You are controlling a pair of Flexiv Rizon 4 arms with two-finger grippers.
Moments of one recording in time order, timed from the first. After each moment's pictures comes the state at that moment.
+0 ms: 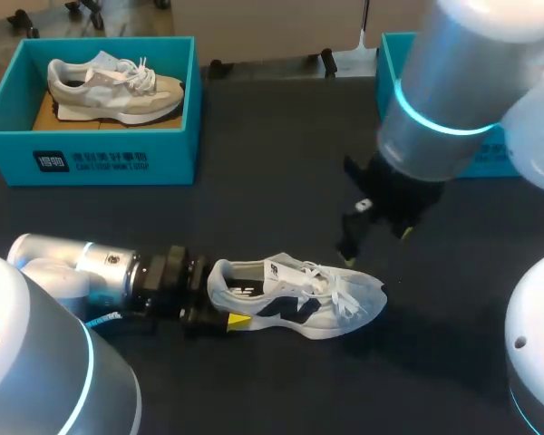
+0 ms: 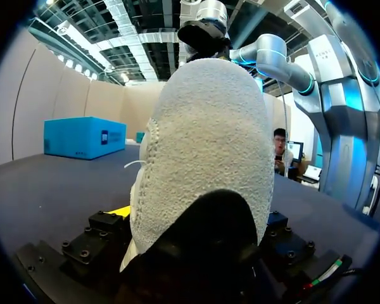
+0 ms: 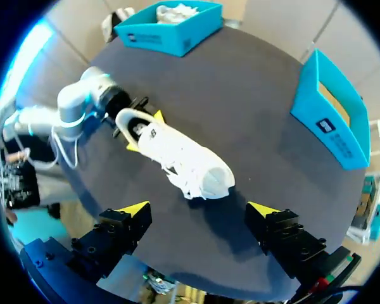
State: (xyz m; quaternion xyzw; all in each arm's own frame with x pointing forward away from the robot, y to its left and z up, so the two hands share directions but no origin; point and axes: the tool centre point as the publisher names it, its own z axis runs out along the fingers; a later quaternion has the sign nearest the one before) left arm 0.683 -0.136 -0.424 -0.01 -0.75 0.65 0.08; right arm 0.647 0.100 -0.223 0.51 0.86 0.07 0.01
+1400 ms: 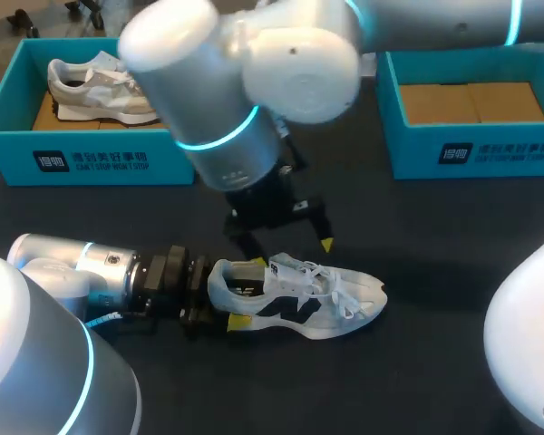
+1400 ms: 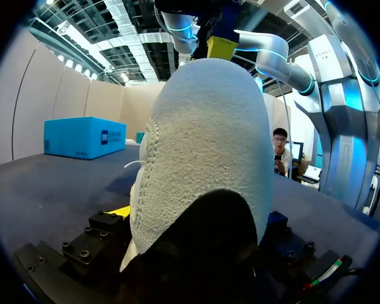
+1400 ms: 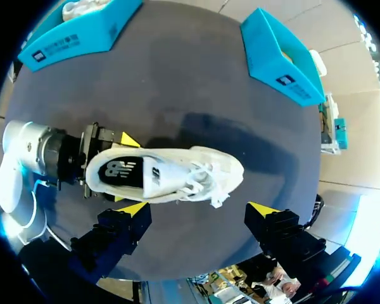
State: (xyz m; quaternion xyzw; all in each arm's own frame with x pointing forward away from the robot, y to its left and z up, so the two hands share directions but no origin) left arm 0.683 -0.136 -0.423 -0.01 -0.75 0.65 0.08; right arm 0.662 0.201 -0.263 0.68 0.71 -0.13 0.12
